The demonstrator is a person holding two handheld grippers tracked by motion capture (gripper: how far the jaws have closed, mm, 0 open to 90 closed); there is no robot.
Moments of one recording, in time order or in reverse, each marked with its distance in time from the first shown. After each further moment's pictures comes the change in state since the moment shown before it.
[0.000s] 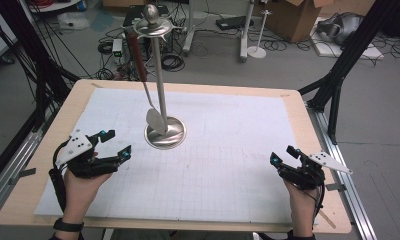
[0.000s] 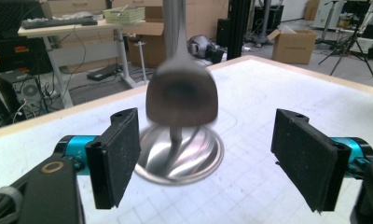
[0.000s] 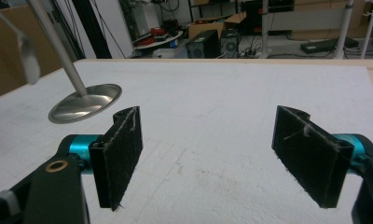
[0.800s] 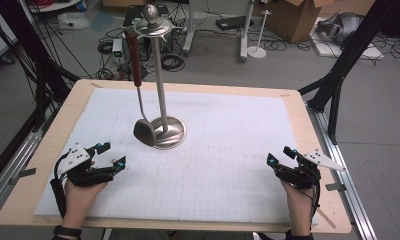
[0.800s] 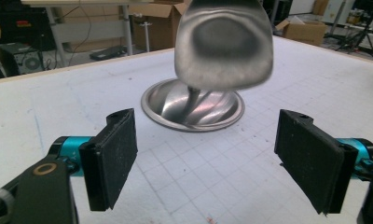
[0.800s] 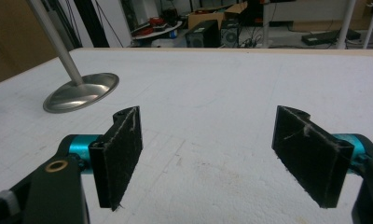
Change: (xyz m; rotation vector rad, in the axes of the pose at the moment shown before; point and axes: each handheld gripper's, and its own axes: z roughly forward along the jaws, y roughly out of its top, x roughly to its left) left arm 0.022 -0.054 -0.004 0.036 0.028 -0.048; right arm 0.001 -0.005 0.009 0.042 -0.001 -0.009
